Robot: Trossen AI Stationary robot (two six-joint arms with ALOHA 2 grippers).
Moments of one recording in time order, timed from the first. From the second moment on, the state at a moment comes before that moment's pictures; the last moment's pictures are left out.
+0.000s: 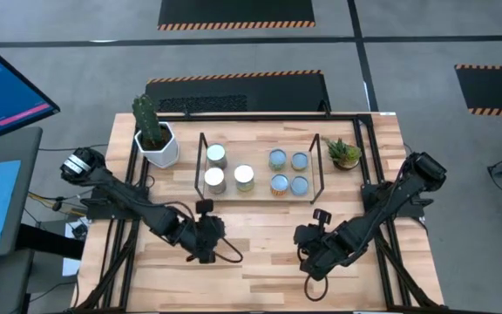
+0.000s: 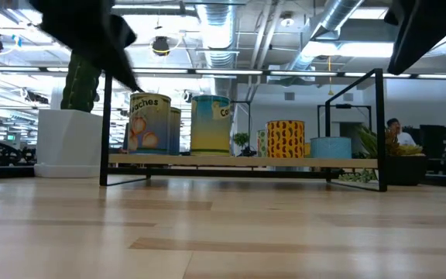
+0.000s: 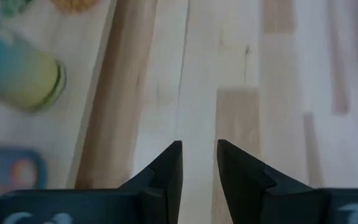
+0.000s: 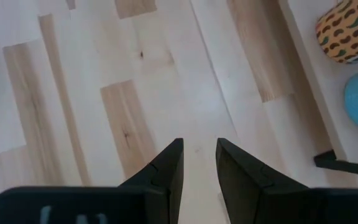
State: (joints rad) left arm -0.54 1.55 1.04 -0.55 -0.47 -0.47; right arm 0.67 1.66 1.29 -0.96 0.44 0.92
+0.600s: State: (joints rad) left arm -0.60 1.55 1.04 -0.78 -0.68 -0.63; right arm 0.53 1.66 1.29 -1.02 0.69 0.75
